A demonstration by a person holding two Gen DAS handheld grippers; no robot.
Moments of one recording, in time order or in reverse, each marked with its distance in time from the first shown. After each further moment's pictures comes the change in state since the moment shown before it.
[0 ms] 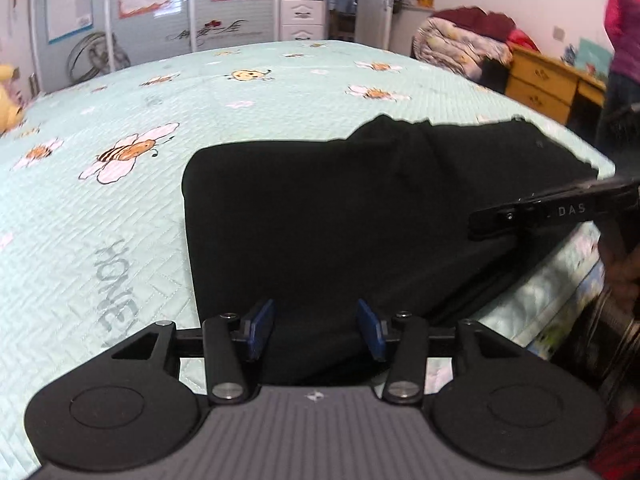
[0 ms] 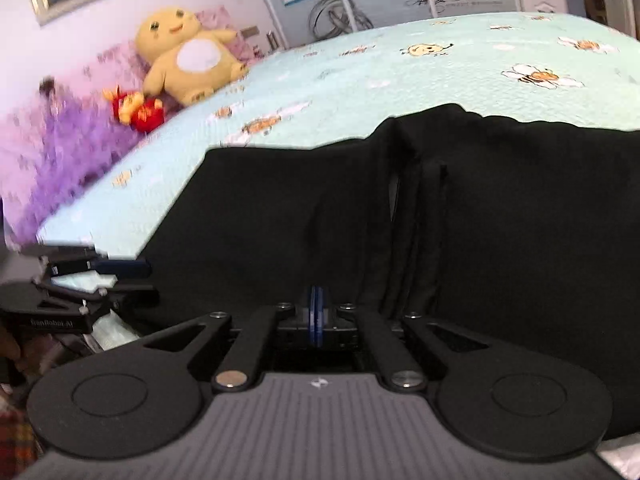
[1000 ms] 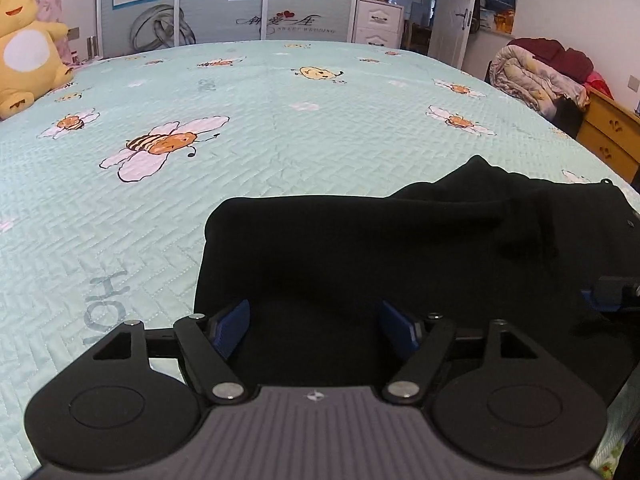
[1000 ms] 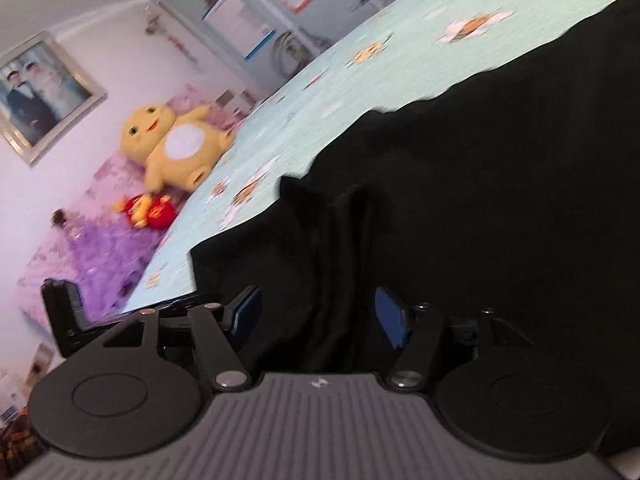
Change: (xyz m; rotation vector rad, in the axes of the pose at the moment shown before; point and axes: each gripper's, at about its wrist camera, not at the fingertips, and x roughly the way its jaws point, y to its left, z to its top) left arm 0.086 0.024 0.047 -0.167 -0.001 0.148; right arm 0.017 -0.074 0.010 0.327 -0.058 0.179
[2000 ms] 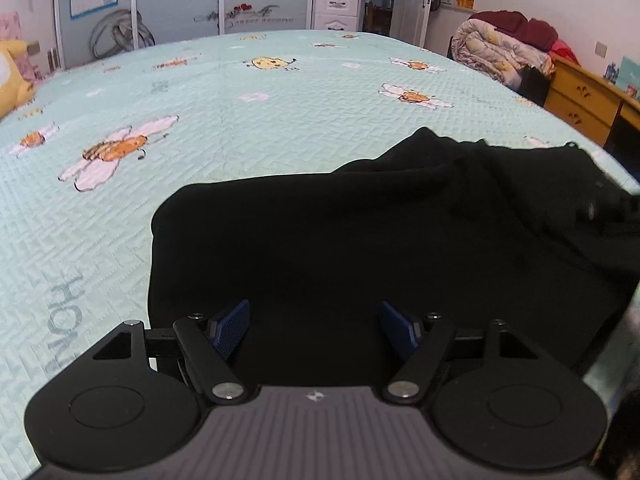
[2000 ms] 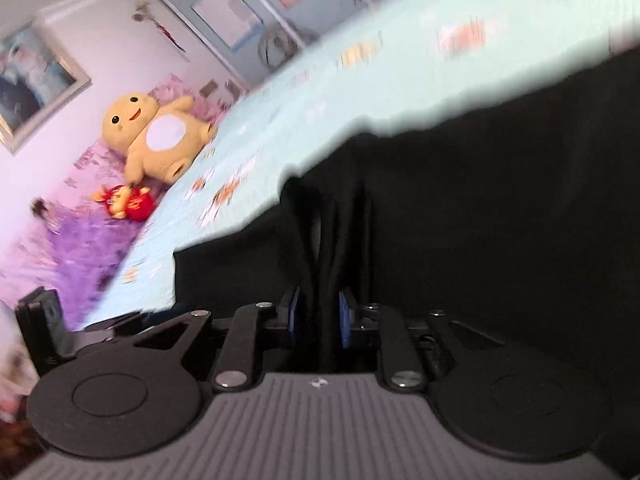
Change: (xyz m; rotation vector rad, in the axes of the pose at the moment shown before) left arm -0.003 -0.025 -0.003 0.080 0.047 -0.095; right arm -0.017 0.014 0.032 -0.112 -0.064 -0.132
